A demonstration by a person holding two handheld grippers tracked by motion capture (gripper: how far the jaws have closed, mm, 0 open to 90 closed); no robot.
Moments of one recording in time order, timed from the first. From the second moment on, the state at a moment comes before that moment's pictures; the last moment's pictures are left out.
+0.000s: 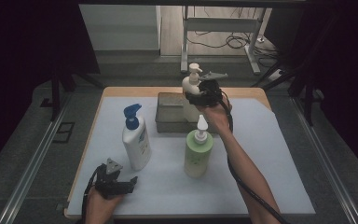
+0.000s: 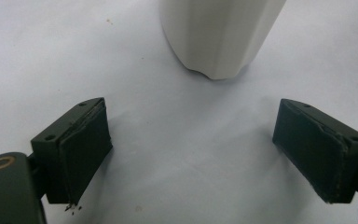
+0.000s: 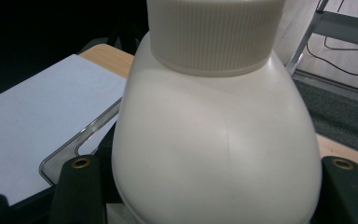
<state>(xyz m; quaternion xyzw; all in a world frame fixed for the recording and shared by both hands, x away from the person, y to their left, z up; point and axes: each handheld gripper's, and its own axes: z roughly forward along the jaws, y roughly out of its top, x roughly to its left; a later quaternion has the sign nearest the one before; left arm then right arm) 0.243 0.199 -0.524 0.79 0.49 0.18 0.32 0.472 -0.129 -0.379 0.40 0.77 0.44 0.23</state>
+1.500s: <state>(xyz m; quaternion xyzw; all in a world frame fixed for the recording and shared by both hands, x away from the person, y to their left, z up) 0.243 0.198 -0.524 0.79 0.49 0.18 0.32 0.468 -0.134 -0.413 0.39 0.79 0.42 0.21</state>
